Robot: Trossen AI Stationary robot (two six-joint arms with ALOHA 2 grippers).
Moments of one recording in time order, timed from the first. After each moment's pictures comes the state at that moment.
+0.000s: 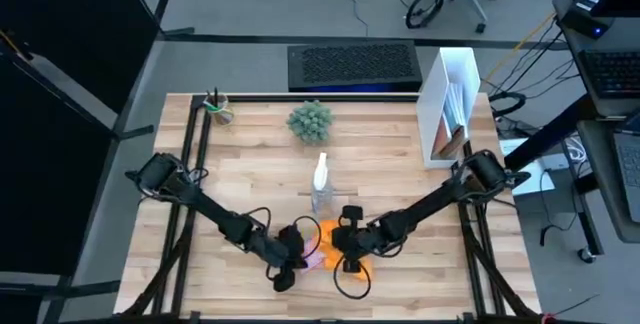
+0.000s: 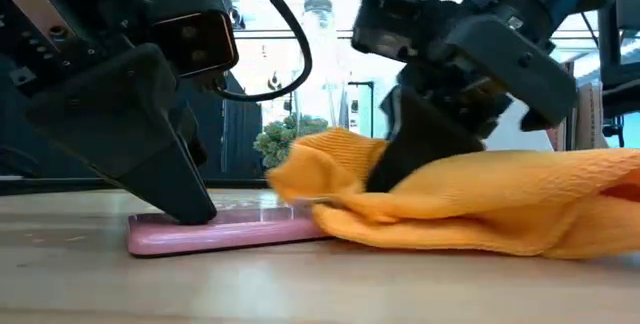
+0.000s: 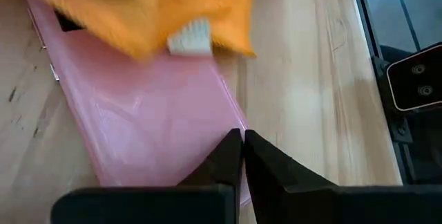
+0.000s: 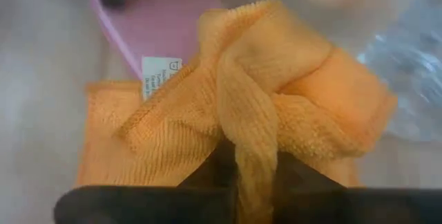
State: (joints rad) left arm -0.54 1.90 0.80 0.34 -0.09 -0.70; right arm 0.44 1.94 1.08 -0.16 0.33 0.37
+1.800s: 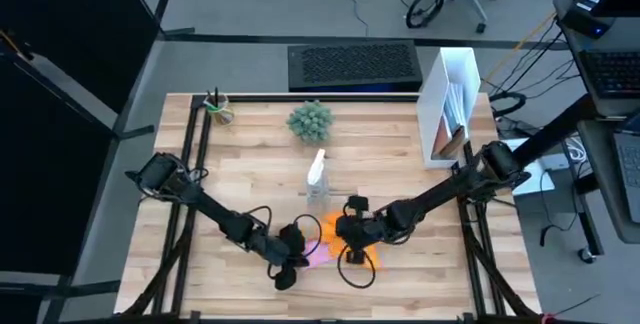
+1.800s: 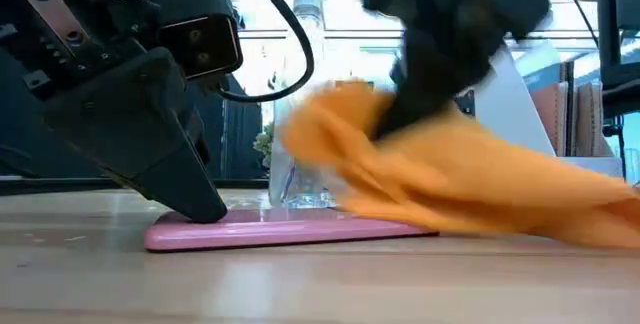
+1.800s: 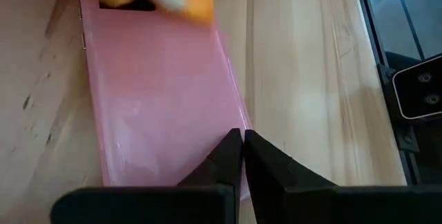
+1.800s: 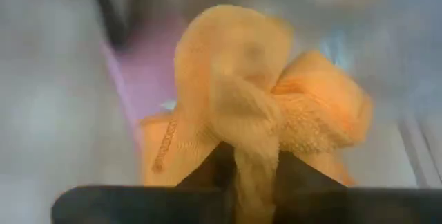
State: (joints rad) left arm -0.54 1.90 0.80 0.35 -0.10 -0.70; right arm 0.42 1.82 1.08 -0.05 0.31 0.36
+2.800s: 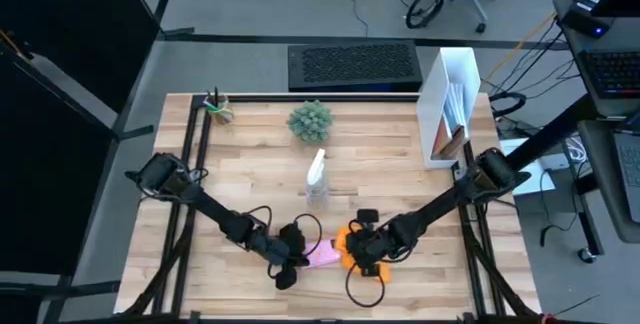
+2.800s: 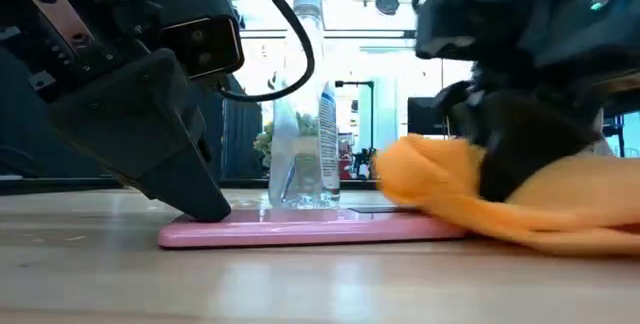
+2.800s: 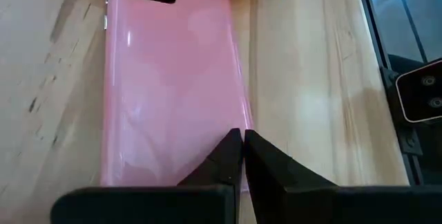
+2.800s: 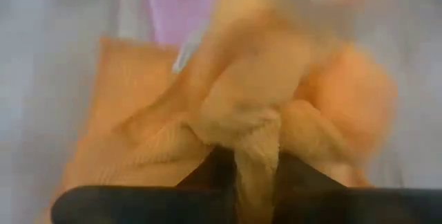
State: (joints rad) left arm -0.54 1.89 0.80 0.34 -0.10 -0.70; right arm 0.52 1.81 1.07 -0.43 0.27 0.47
